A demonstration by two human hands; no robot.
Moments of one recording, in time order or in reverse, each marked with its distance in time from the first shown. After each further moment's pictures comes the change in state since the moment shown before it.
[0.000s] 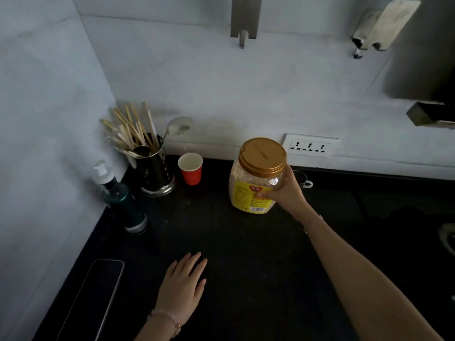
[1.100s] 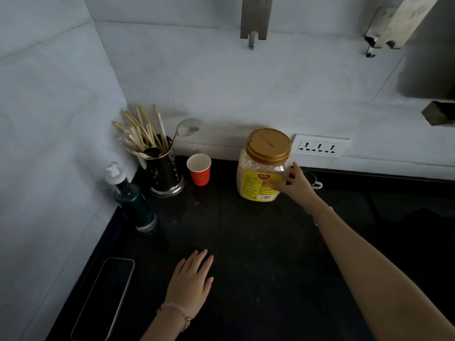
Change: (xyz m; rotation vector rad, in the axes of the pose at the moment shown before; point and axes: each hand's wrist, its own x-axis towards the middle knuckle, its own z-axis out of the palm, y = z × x) left_hand 0.002 0.005 -0.010 0.124 0.023 -0.052; right_hand 0.012 -0.013 -0.006 -0.060 -0.042 0.173
